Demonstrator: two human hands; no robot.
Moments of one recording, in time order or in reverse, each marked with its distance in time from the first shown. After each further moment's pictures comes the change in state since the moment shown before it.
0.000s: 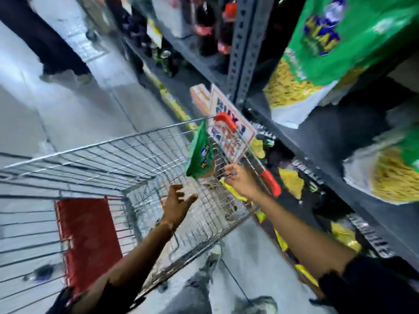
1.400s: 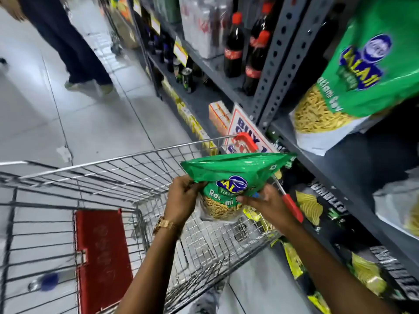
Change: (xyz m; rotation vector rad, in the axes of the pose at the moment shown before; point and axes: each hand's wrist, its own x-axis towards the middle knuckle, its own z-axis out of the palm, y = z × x) left_hand -0.021 0.107 -0.050 -0.150 0.019 0.338; right_hand -0.030 -0.030 -0.014 0.442 -0.025 -0.150
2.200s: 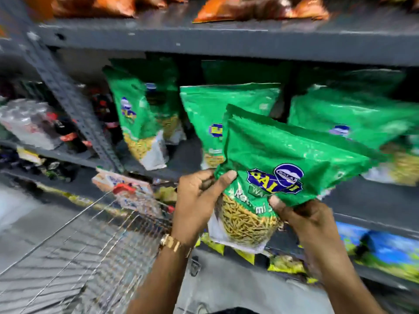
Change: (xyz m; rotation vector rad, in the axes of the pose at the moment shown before) left_hand -0.174 0.152 0.208 -0.100 -0.705 0.530; right_hand -0.322 -0.040 -0.122 0.325 0.963 -0.324
